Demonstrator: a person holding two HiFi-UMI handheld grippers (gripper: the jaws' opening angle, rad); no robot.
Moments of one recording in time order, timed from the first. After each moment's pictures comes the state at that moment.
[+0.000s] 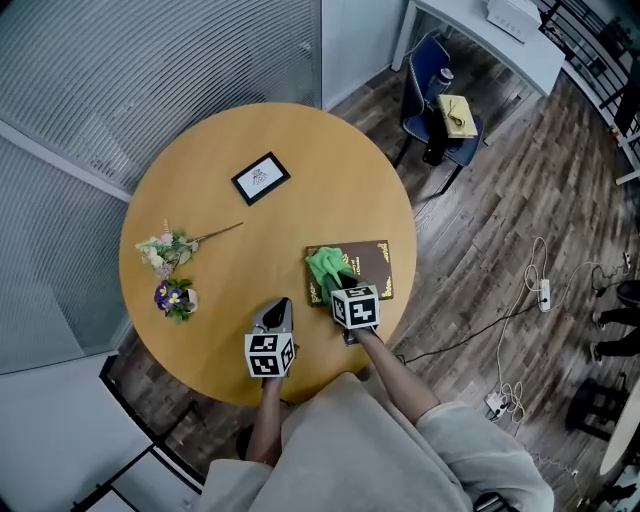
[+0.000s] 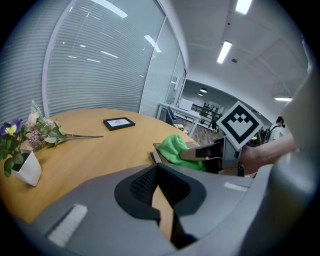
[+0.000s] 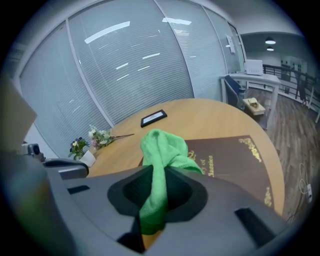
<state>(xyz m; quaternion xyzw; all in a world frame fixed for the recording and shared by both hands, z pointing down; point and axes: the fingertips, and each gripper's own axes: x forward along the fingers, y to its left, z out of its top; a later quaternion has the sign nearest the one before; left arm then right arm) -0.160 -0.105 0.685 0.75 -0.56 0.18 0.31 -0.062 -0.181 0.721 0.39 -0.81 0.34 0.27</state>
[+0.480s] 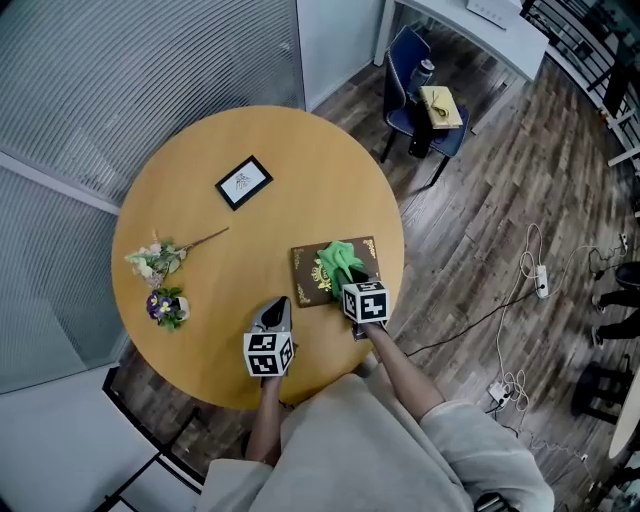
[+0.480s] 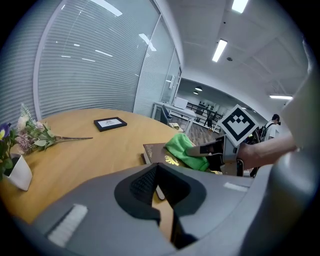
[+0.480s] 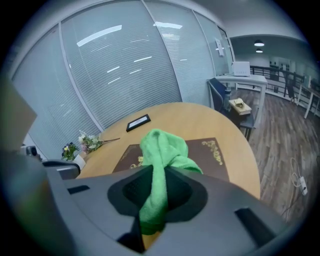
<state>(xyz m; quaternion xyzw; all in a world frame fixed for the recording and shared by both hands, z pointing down) -0.132 -0.114 0.684 0.76 -0.54 0.19 0.30 0.001 -0.195 0.721 0.44 -0.79 0.34 0.25</state>
